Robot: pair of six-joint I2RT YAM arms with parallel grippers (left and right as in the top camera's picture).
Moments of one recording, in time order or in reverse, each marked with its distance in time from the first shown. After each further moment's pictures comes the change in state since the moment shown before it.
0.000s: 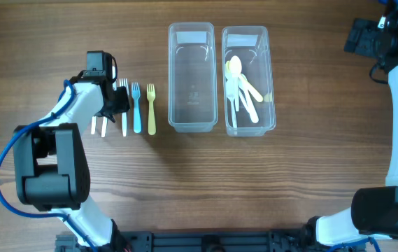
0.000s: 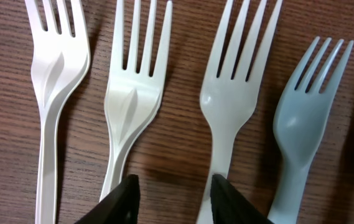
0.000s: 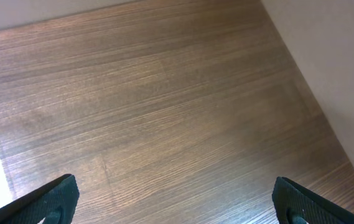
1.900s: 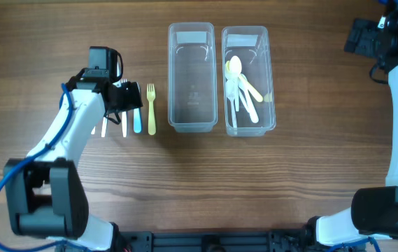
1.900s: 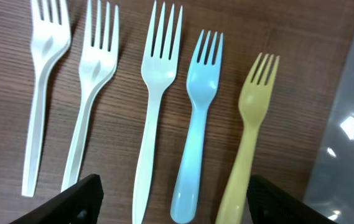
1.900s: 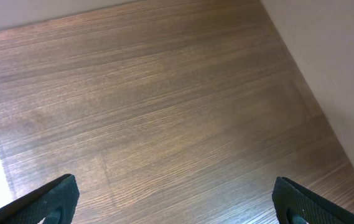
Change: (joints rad) left arm -0.076 -0.184 -0.001 -0.119 0.050 -0.112; right arm 0.000 0.000 0.000 0.000 0.000 0.000
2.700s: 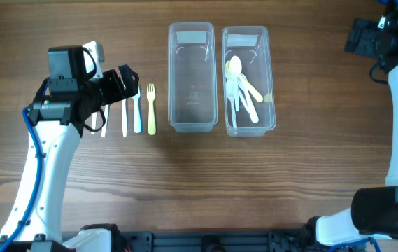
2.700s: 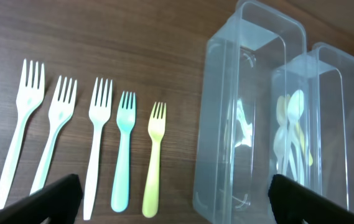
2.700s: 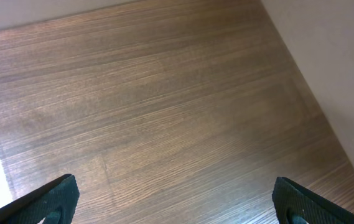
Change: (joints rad) left arm 0.079 -0.333 -0.005 0.015 0.262 -0.039; right arm 0.000 0.000 0.000 0.000 0.000 0.000
